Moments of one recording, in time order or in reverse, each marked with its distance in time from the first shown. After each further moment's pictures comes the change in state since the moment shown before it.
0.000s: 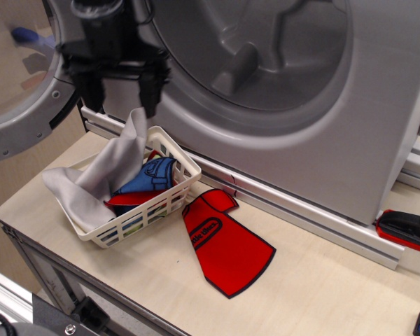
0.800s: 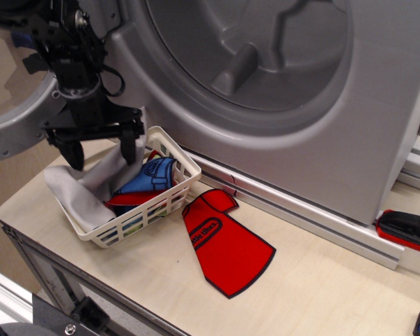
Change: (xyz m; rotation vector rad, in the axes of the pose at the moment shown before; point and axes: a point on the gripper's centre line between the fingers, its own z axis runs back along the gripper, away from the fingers) arm -0.007 0.018 -0.076 -0.007 -0.011 0.214
